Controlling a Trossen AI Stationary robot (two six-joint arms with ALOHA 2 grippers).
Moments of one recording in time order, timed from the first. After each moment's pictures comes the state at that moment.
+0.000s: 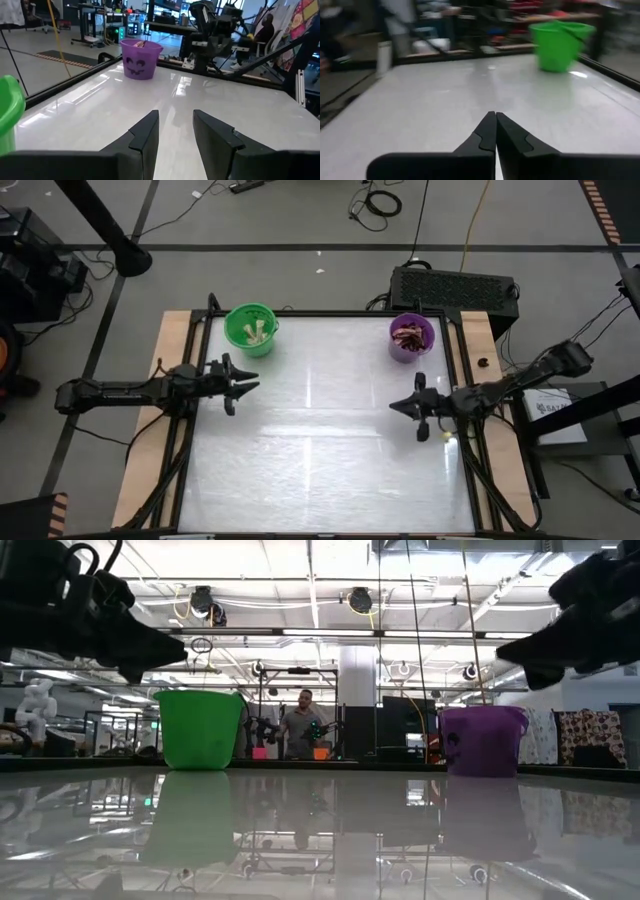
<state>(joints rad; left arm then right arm) 0.12 0.33 0.01 0.26 -0.04 -0.14 0.37 0.58 0.01 0.44 0.46 0.19</state>
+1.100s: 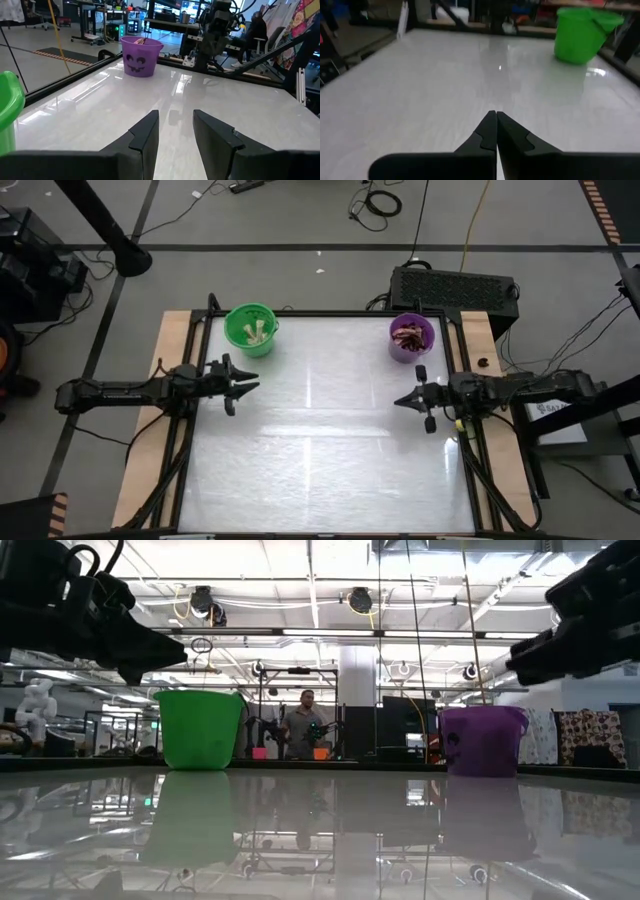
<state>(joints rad) 0.12 0.33 0.01 0.24 -0.04 -0.15 0.04 0.34 0.08 0.01 -0.03 -0.05</state>
